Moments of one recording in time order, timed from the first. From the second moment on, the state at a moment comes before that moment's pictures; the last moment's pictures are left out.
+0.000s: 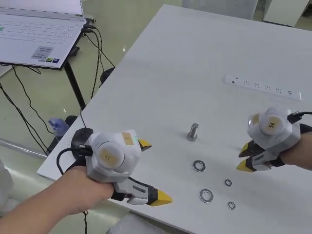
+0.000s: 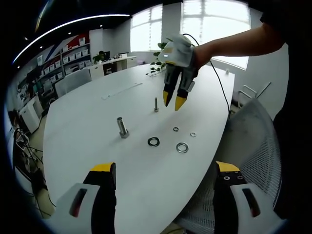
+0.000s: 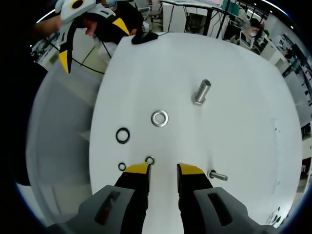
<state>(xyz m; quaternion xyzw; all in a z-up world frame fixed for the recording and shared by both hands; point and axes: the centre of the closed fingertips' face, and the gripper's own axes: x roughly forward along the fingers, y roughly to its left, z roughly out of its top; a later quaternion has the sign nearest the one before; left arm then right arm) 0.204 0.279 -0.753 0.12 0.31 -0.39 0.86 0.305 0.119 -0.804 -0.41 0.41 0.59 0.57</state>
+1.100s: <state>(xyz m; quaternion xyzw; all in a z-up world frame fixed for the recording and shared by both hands) 0.203 0.280 -0.752 0.12 0.31 -0.40 0.86 0.291 0.118 -0.873 -0.41 0.42 0.58 0.57</state>
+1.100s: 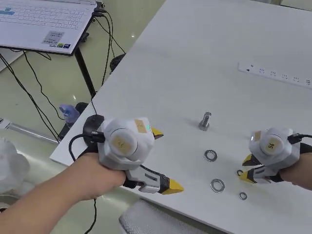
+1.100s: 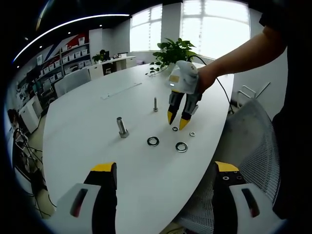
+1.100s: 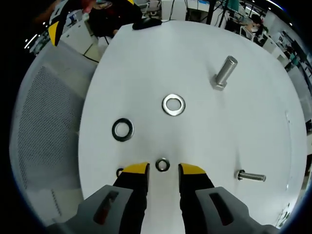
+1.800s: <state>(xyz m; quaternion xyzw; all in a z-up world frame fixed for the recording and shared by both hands) 0.201 0.282 -0.752 0.11 0.31 -0.40 0.86 0.291 0.119 -0.877 -0.42 0.41 0.57 0.57</state>
